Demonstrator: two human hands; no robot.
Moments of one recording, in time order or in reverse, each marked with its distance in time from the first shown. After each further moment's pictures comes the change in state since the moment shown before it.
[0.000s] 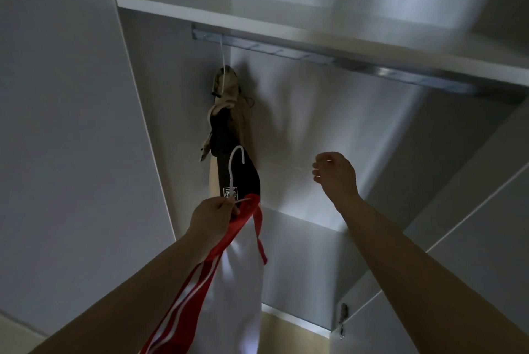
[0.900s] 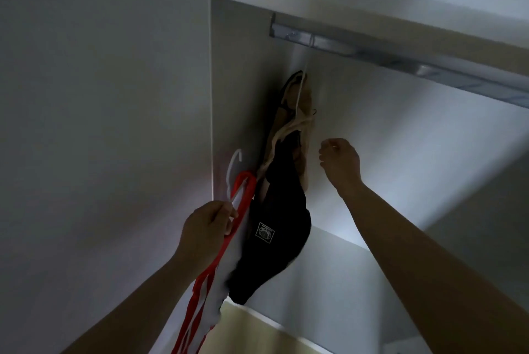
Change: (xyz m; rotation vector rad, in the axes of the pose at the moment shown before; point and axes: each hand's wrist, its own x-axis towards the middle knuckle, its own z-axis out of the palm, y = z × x) left_hand 0.157 -0.095 -0.133 -0.155 0.088 0.039; right_hand 0.128 -0.050 0.237 -0.153 -0.045 -0.031
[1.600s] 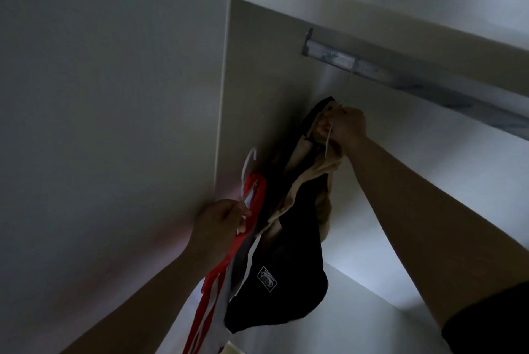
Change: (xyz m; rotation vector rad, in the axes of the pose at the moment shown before) left_hand 0.110 0.008 0.021 -0.267 0.061 -0.130; right_hand 0.179 -0.065 0.078 0.368 -0.087 0.166
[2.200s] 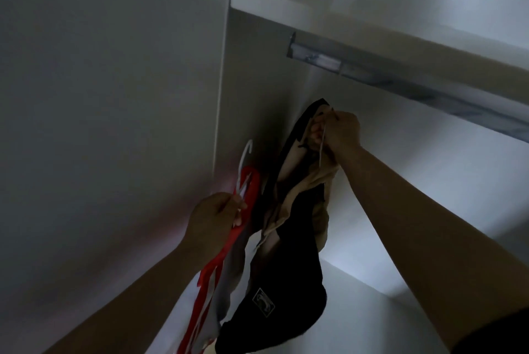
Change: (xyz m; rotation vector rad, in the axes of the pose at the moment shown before) left_hand -0.028 0.011 -0.012 0.080 -0.014 0.096; right_hand -0.056 0.005 -0.025 -0.086 0.028 -0.155
